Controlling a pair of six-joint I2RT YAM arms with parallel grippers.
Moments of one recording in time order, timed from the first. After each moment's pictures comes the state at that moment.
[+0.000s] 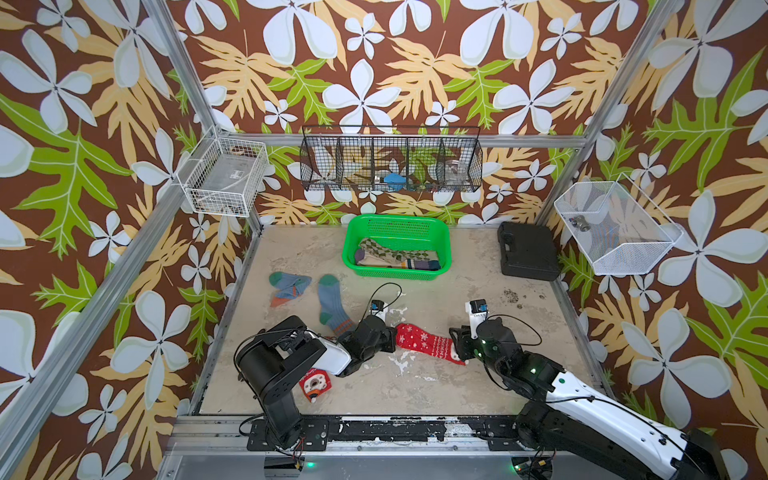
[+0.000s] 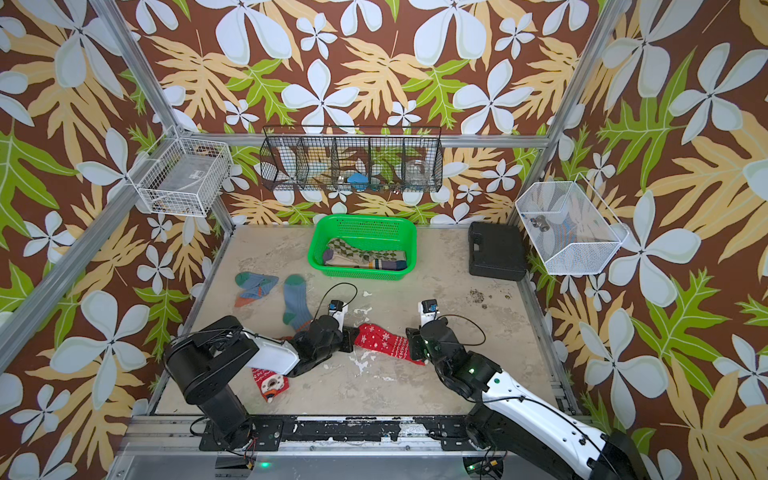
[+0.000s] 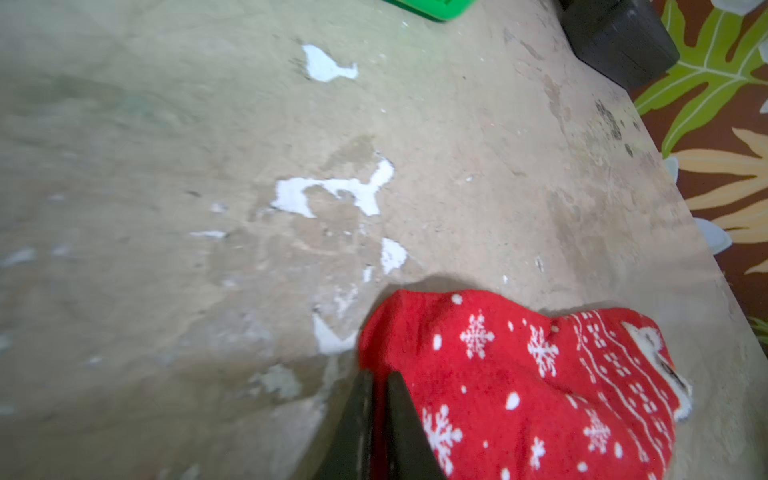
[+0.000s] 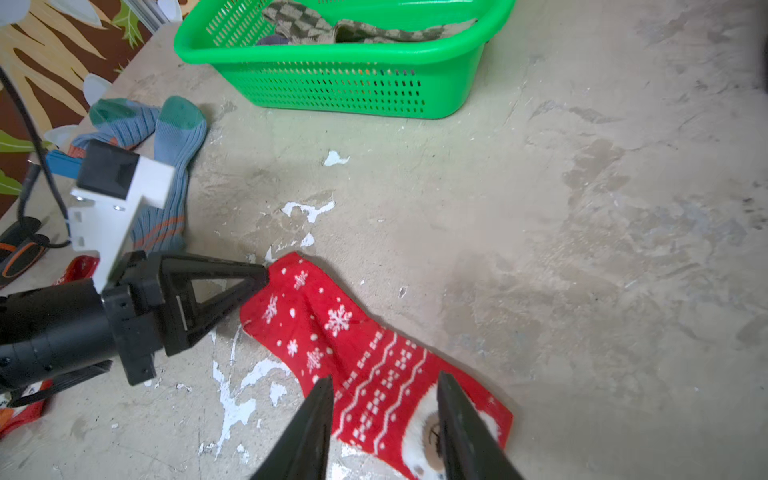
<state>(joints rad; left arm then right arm) -0.77 1.71 0.47 0.60 -0.06 -0.64 0.74 0.84 0.46 -0.28 0.22 0.47</state>
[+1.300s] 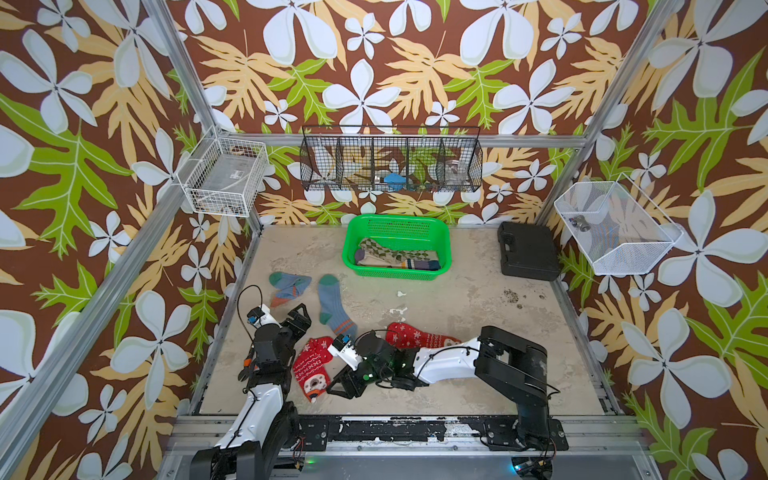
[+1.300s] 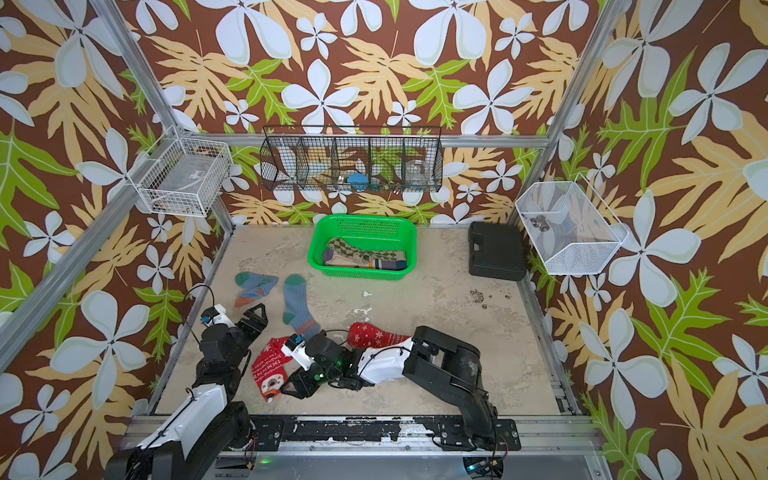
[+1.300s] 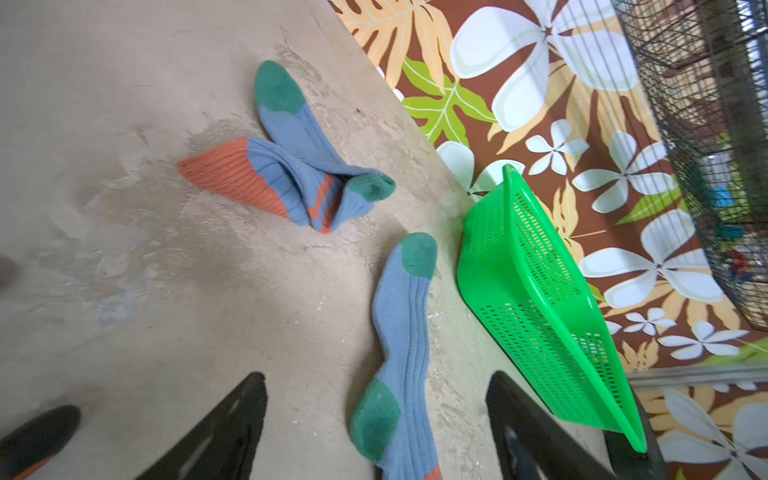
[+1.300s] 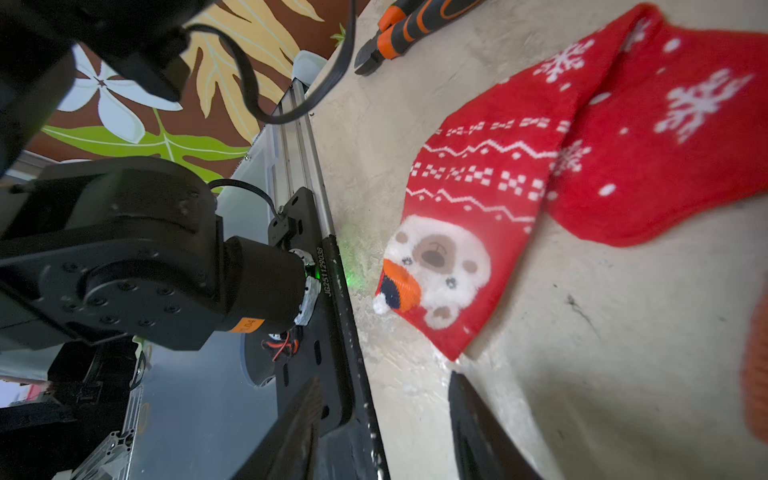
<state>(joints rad) 0.15 0.86 0.10 0.44 0.14 -0.80 1.21 1.99 1.05 0.36 -0.43 0.57</state>
